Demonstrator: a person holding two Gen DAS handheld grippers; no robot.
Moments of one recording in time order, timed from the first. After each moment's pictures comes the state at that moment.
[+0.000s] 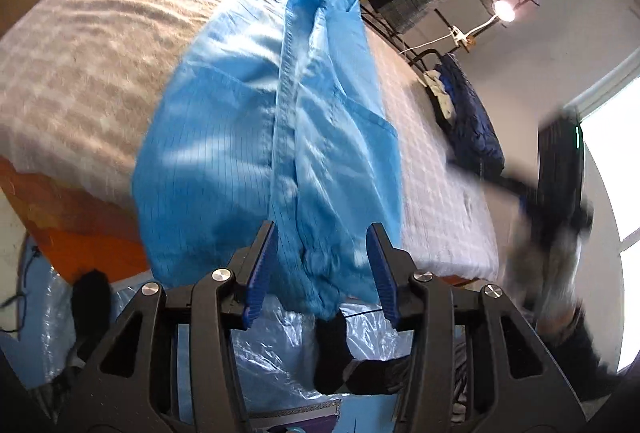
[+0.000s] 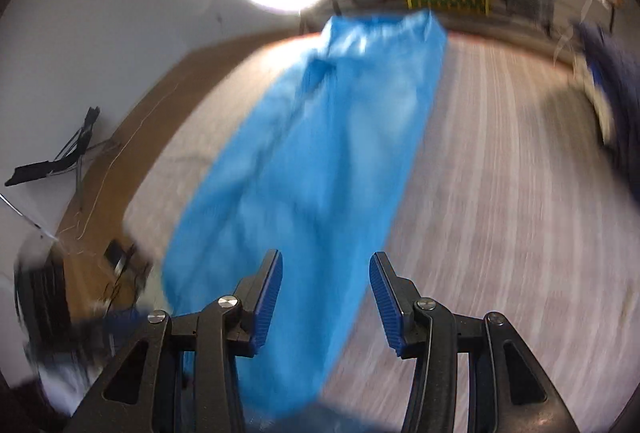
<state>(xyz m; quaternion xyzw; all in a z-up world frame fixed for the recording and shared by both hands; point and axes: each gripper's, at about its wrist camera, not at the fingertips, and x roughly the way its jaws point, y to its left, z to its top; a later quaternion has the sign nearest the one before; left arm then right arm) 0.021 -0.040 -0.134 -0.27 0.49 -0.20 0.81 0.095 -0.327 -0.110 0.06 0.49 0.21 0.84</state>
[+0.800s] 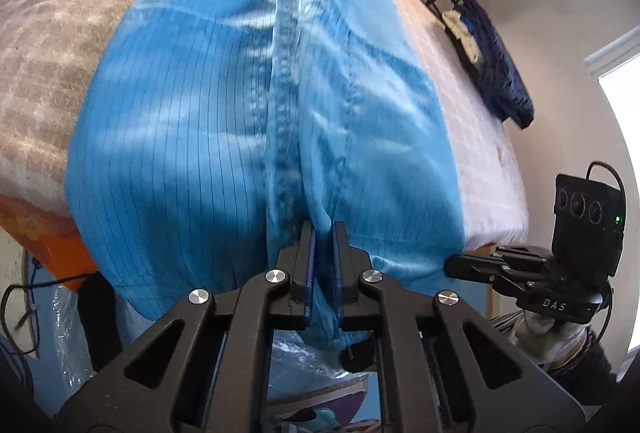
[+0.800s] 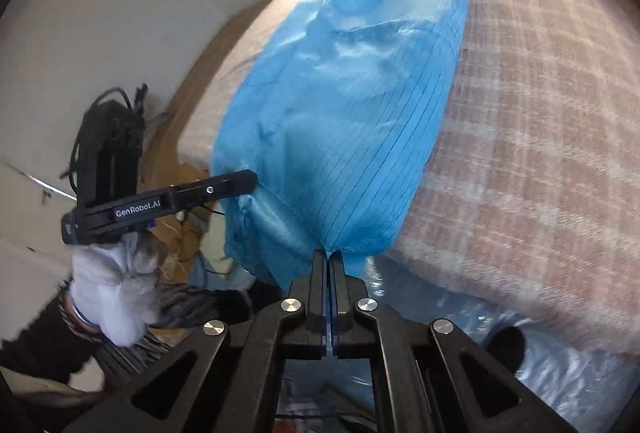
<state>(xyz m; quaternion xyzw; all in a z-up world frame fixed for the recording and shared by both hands) 0.047 -0.084 -0.187 -0.20 0.56 -0.21 0.77 0.033 -0.325 -0.192 0.12 0.56 0.31 0.76</state>
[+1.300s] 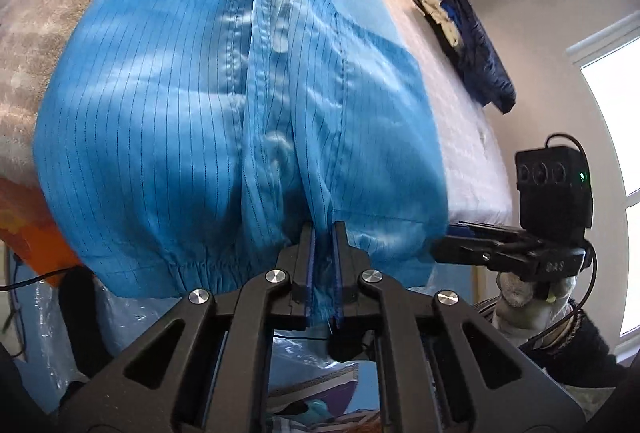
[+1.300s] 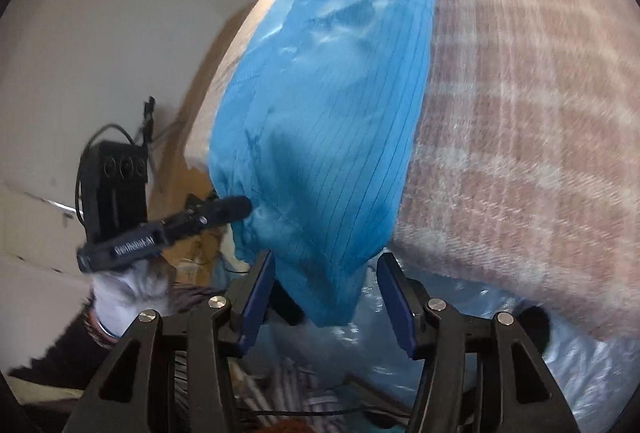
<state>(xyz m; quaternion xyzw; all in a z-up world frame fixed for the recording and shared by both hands) 0.032 -0.093 -0.194 -0.21 0.56 -0.25 0.76 0.047 -0.346 -0.220 0.20 0.58 0.32 0.72</state>
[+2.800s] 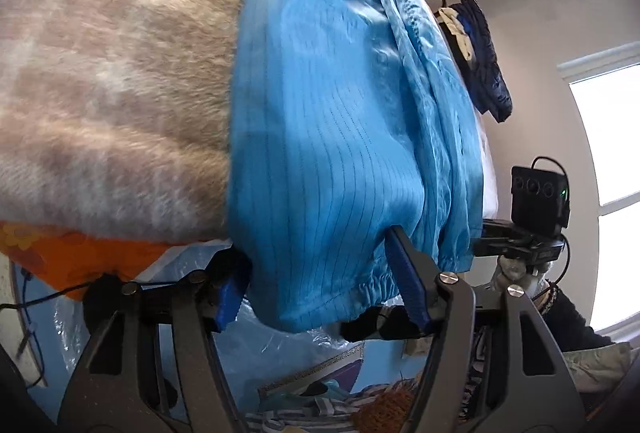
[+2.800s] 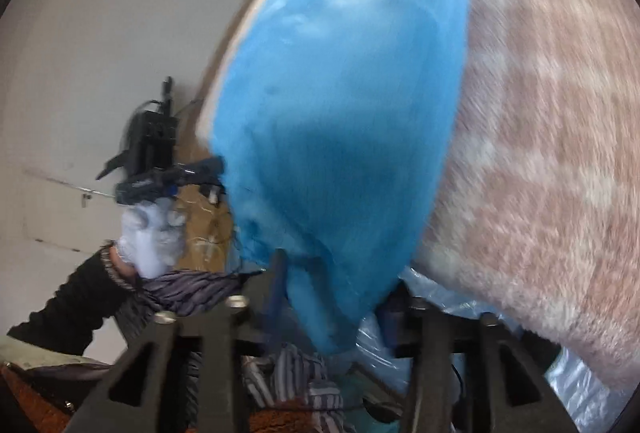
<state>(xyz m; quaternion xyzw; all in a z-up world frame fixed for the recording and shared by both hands) 0.068 0.011 -0.243 -0.26 0.58 -0.29 0.71 0.055 -0.389 -0.216 0.20 0.59 0.38 0.68</state>
